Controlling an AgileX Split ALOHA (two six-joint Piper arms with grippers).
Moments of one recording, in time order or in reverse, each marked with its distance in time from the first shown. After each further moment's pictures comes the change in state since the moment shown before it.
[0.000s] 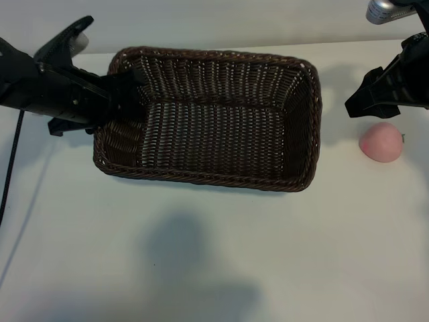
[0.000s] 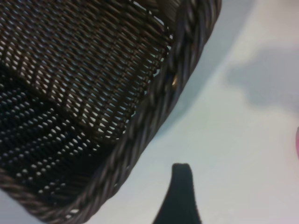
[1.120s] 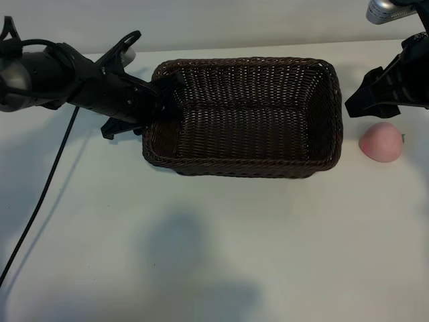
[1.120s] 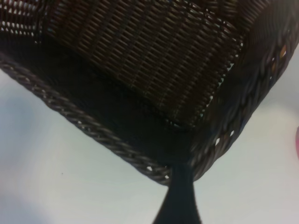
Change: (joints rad) left arm -0.081 0.311 -0.181 -0.144 -0.074 0.004; right arm 0.000 0.000 0.000 0.000 -0.001 0.000
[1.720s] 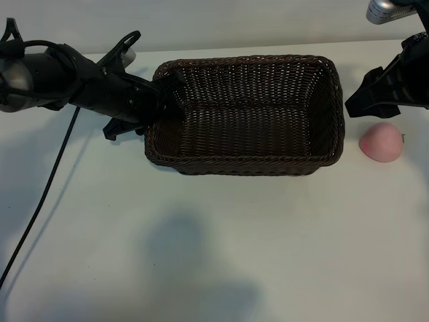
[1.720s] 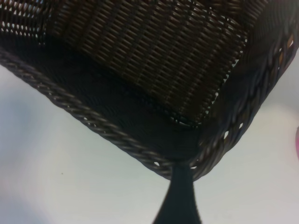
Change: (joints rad) left arm -0.001 0.003 -0.001 -0.018 -0.004 -0.001; right arm 0.000 0.000 0.000 0.000 0.000 0.000
